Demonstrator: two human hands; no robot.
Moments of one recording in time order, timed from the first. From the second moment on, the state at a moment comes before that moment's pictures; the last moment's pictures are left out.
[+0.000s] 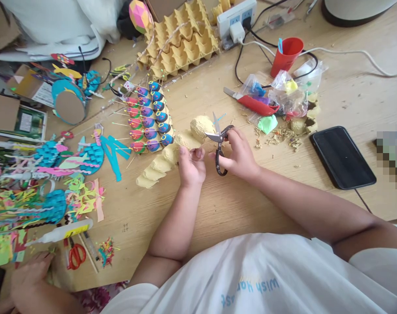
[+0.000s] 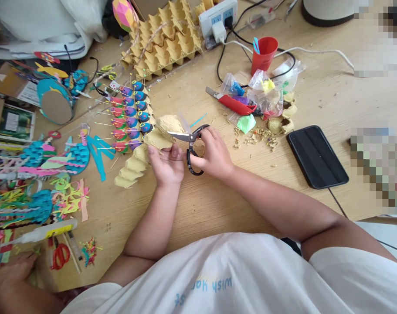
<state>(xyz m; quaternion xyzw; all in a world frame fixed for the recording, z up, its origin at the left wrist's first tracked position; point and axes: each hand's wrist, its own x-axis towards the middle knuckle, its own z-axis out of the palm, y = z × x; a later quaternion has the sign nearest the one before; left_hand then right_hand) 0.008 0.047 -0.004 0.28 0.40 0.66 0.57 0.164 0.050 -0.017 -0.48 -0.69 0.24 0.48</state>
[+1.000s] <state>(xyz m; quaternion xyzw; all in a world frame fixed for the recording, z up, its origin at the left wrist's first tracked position) 0.011 0.047 -0.002 0.29 0.40 0.67 0.56 0.164 0.051 -0.016 -0.49 -0.66 0.24 0.52</state>
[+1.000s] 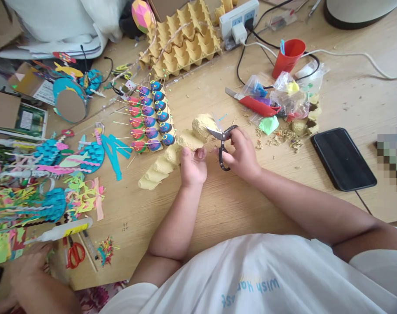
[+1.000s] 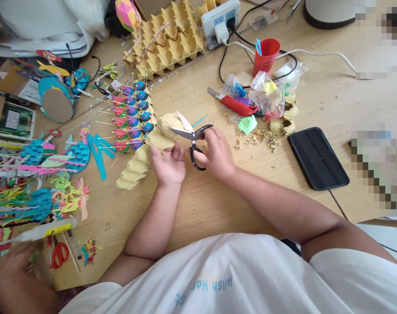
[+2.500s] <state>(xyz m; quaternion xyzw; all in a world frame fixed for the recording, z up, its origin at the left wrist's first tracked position) 0.007 0.047 0.001 0.28 0.38 0.66 0.58 0.162 0.048 -0.010 -0.50 -0.66 0.28 0.49</state>
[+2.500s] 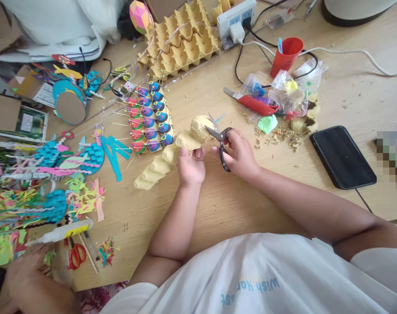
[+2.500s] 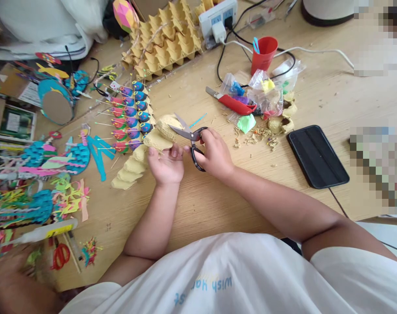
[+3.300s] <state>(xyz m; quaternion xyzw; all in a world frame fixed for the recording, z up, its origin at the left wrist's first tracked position) 0.010 0.049 0.008 0.29 0.37 0.68 0.56 0.164 0.054 -0.018 -0.51 -0.64 0.30 0.49</state>
